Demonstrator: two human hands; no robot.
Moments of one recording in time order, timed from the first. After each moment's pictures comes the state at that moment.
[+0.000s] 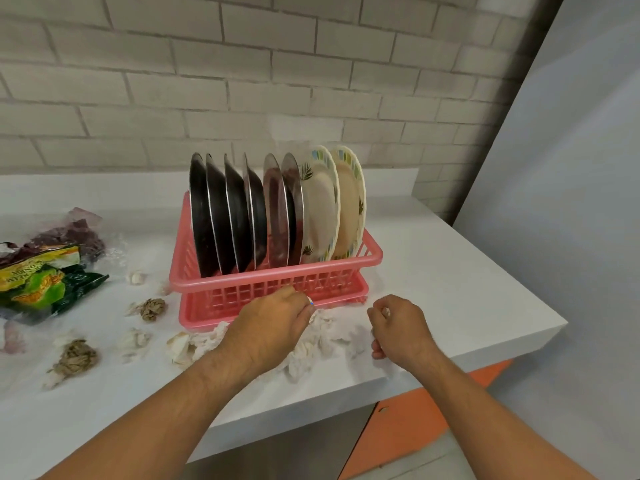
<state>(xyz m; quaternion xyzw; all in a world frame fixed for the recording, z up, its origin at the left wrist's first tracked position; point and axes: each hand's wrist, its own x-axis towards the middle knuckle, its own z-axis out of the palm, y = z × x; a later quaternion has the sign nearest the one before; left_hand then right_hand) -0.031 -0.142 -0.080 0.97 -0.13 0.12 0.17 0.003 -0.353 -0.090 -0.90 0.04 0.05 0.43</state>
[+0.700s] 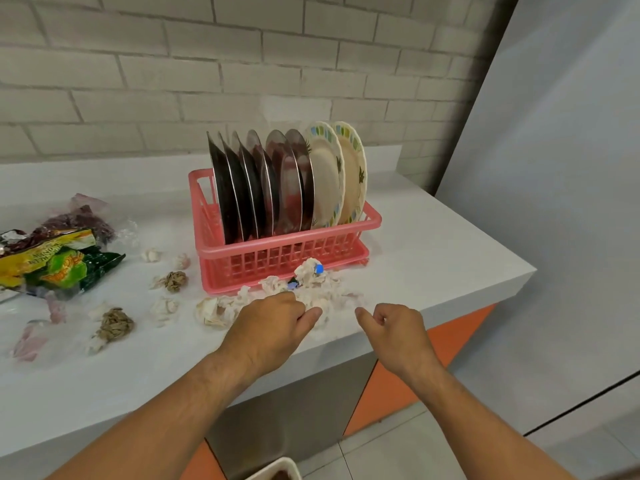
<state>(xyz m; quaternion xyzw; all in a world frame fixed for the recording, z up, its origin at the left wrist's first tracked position) -0.102 -0.109 -0.092 0.97 -0.15 0.06 0.16 -0.100 -0.317 -0.105 -0.93 0.03 -0.05 0.36</state>
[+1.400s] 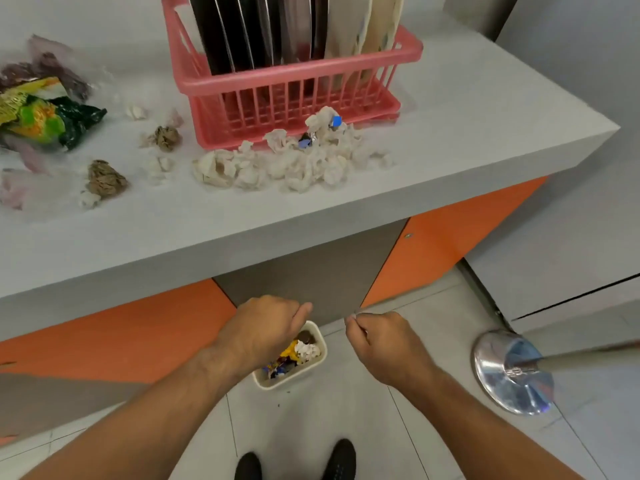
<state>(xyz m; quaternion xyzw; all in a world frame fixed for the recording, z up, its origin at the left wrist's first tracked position) -0.212 -0.099 -0.236 0.97 -0.13 -0.13 0.15 -0.226 -0.305 -0.250 -0.96 -0.10 0.12 0.25</state>
